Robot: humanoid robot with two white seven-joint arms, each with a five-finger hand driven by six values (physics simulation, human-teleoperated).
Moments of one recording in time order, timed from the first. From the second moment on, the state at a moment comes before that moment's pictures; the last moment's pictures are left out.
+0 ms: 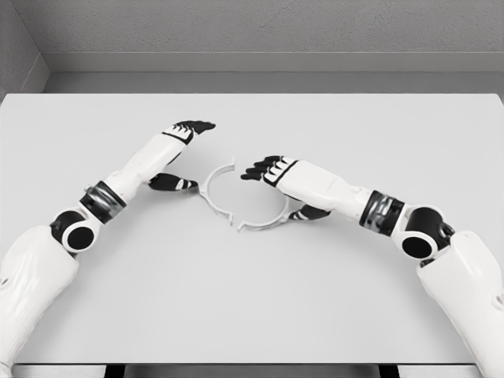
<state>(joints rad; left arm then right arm) -0.45 0.38 -0.47 -1.09 -0.51 -0.61 0.04 -0.34 -0.36 0.40 -1.46 0.64 -0.61 0.38</state>
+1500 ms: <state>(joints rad) -0.58 0.30 -0.51 -0.89 -0.51 -0.61 0.04 -0.08 -0.48 -0.17 -1.71 0.59 -0.61 0.38</state>
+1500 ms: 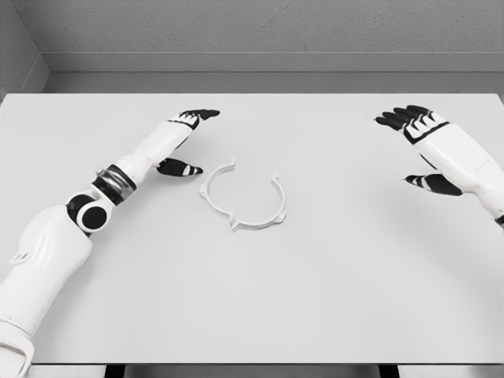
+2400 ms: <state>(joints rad) -0.57 0.27 -0.51 -0.90 -0.53 -0.61 0.04 -0.08 -0.49 -0.18 -1.68 0.58 -0.61 0.38</state>
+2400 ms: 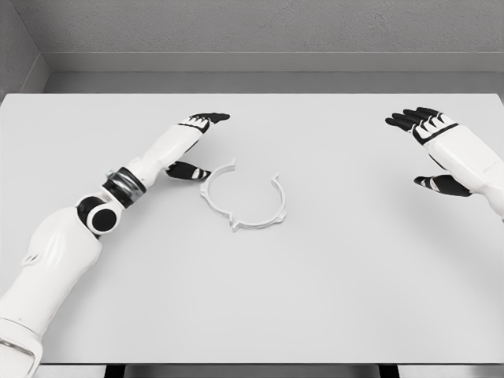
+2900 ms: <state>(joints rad) -0.57 0.26 -0.51 -0.90 -0.55 -0.61 0.04 -0.08 -0.49 -0.18 -1.68 0.58 -0.61 0.38</state>
